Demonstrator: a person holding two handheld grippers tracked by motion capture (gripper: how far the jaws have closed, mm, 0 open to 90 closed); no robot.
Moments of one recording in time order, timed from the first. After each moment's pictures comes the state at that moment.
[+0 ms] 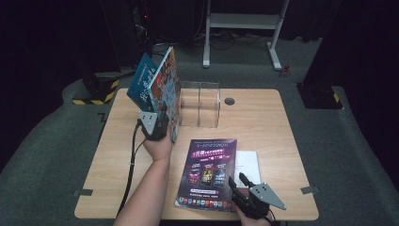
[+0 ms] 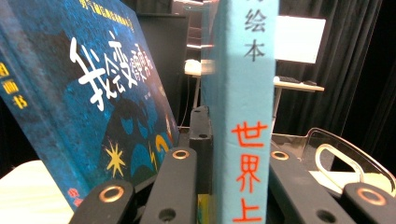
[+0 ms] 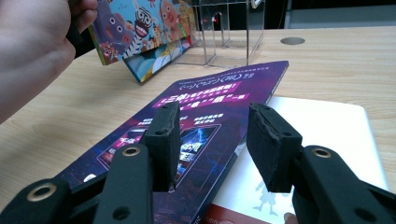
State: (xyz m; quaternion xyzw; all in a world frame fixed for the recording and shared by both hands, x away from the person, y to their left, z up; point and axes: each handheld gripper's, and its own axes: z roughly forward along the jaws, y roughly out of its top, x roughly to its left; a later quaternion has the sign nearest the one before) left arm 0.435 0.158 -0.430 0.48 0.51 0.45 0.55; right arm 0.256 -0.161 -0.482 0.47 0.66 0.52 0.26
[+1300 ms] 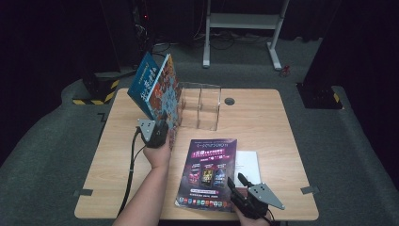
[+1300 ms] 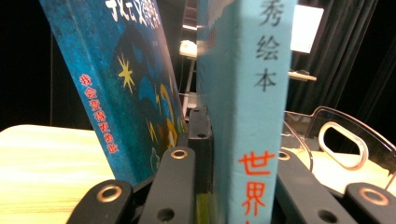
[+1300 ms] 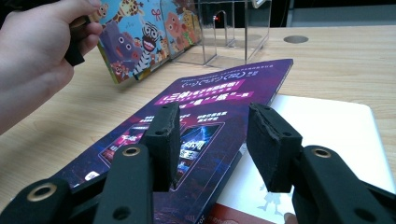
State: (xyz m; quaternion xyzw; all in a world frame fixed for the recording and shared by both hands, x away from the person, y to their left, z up) left arm 0.424 0.164 -0.456 0.50 0.52 0.41 0.56; right arm 0.256 -0.158 -0.483 0.47 0.67 0.51 0.26
